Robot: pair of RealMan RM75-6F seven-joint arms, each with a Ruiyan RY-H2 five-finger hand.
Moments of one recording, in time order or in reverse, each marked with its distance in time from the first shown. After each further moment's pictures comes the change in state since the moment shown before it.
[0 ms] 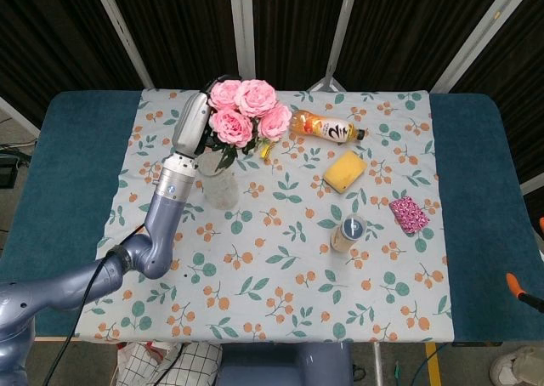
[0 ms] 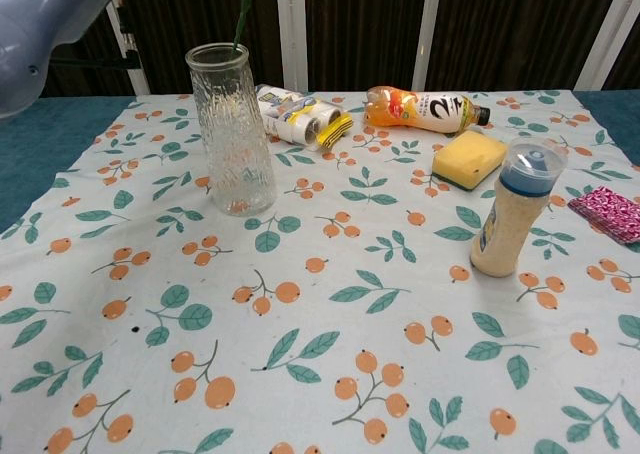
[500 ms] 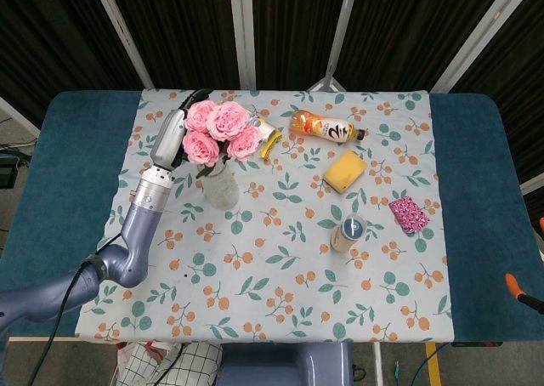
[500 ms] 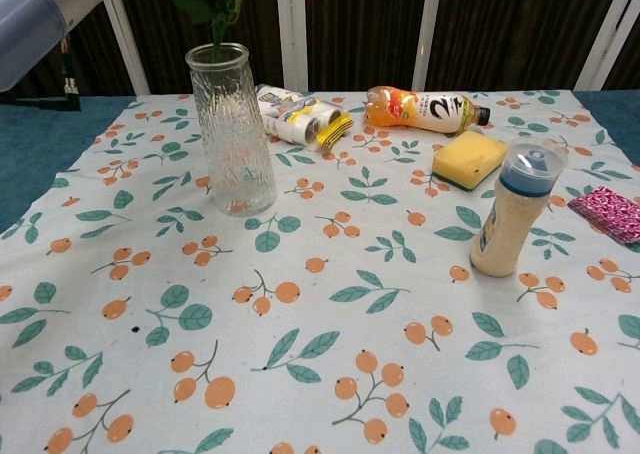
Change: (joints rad) left arm 0.095 0.075 0.089 -0.036 0.019 -0.045 -0.073; right arm -0.010 0.007 0.002 -0.027 -0.017 0.027 0.001
